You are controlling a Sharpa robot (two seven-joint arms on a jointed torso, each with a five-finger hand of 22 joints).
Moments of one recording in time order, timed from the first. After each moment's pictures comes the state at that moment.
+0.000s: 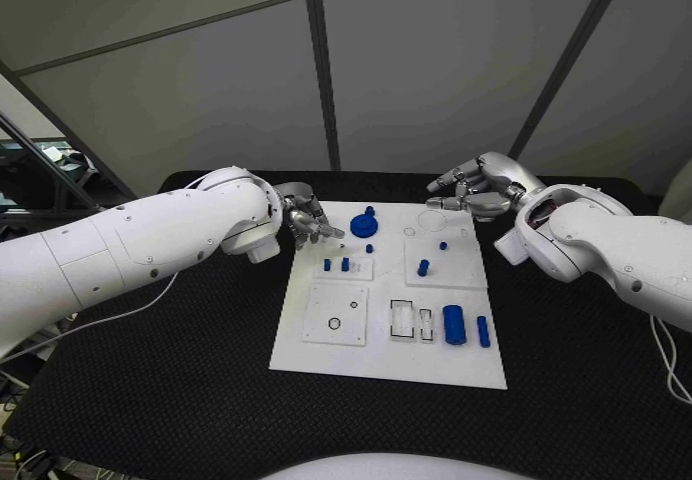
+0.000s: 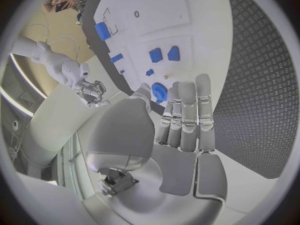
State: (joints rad) left arm 1.24 -0.73 0.07 1.34 -1.02 0.00 -0.41; left_hand 1.29 -0.08 0.09 0.24 0.06 0.98 0.11 0.06 0.84 1.12 0.04 0.37 0.95 1.28 -0.02 0.68 0.86 0.19 1.04 0.09 0.72 0.73; right arm 1.22 -0.75 0.08 1.37 -0.93 -0.29 0.06; right_hand 1.23 -0.15 0.24 0.05 0.23 0.99 0.11 0.07 0.14 1.27 0.02 0.99 1.00 1.46 -0.05 1.20 1.03 0.07 1.37 0.06 1.28 1.17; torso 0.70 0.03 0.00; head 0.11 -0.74
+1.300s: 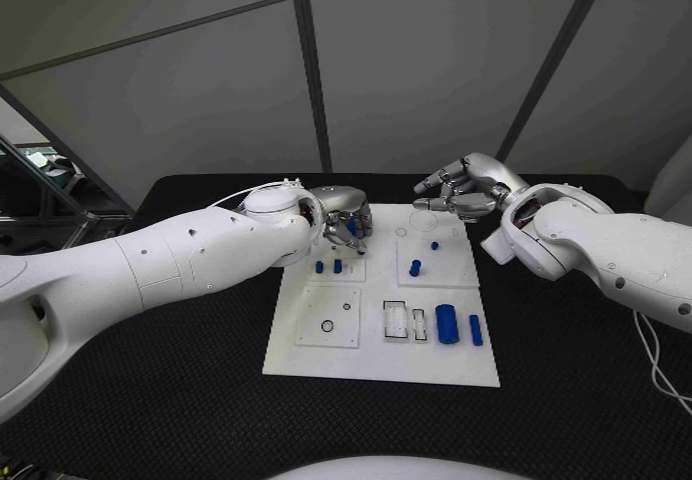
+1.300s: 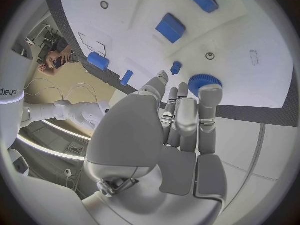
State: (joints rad) left arm 1.24 -0.54 -0.01 1.19 -1.47 -0.09 -0.03; left_hand 1.47 -0.15 0.20 0.09 0.13 1.03 0.11 0.06 0.32 1.12 0.07 0.16 0.23 1.46 -0.02 1.17 1.16 0.19 1.27 0.08 0.99 1.01; right arm 1.22 -0.74 0.08 1.38 -0.93 -0.29 0.06; right_hand 1.23 -0.15 0.24 0.05 0.23 0.99 0.11 0.07 0.14 1.25 0.02 0.93 0.94 1.46 -0.05 1.17 1.00 0.09 1.36 0.06 1.25 1.14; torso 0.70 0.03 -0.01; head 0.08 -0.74
